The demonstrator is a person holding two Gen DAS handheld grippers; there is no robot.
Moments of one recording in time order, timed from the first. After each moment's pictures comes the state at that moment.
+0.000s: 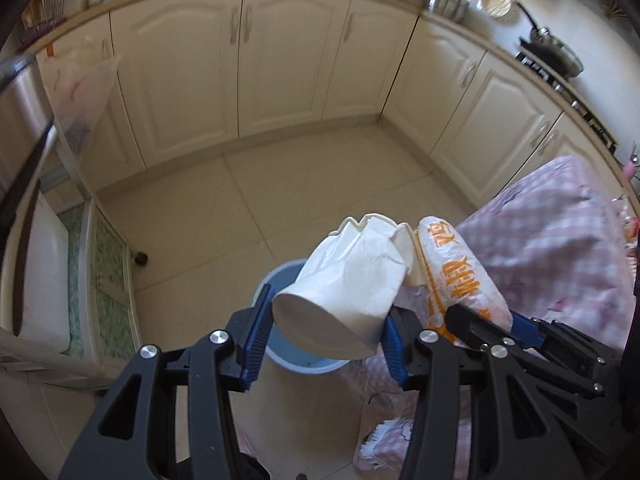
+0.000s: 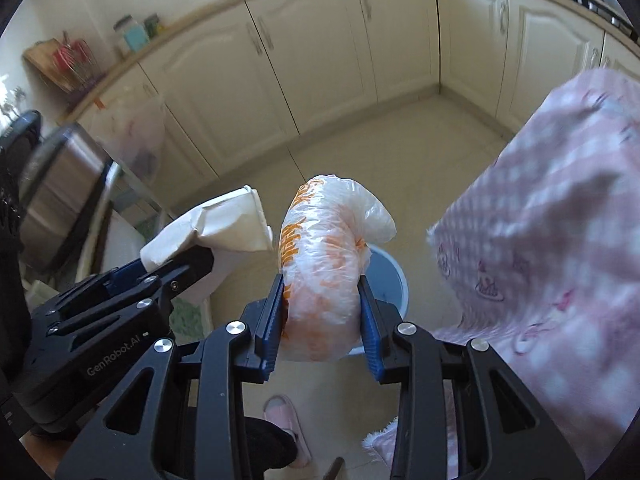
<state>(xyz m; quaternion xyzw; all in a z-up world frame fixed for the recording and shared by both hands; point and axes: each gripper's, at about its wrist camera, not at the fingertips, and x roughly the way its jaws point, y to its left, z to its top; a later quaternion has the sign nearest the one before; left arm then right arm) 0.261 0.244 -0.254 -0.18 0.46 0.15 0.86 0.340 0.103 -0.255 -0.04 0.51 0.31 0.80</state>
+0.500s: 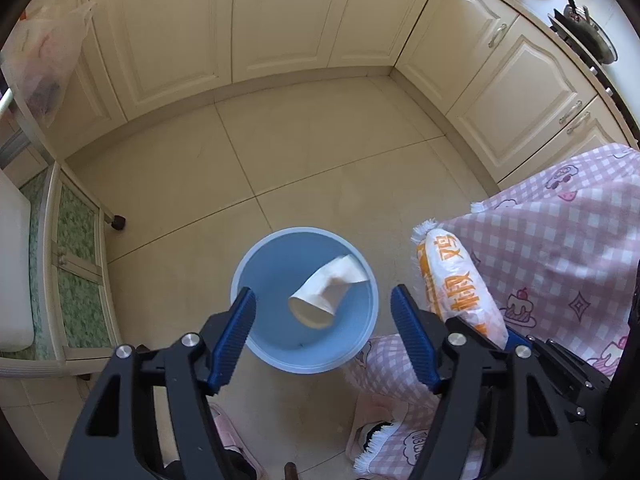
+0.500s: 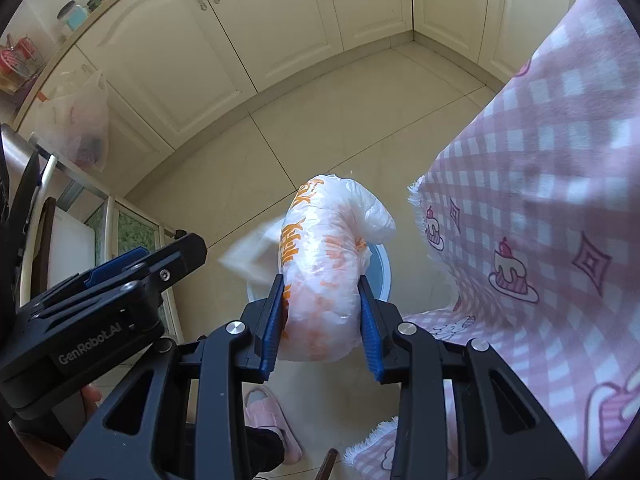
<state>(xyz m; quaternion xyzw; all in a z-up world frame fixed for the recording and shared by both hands) 0.327 0.273 -0.340 -0.22 0.52 0.15 0.81 0.384 0.111 -0.324 -0.04 0.57 0.27 0.78</state>
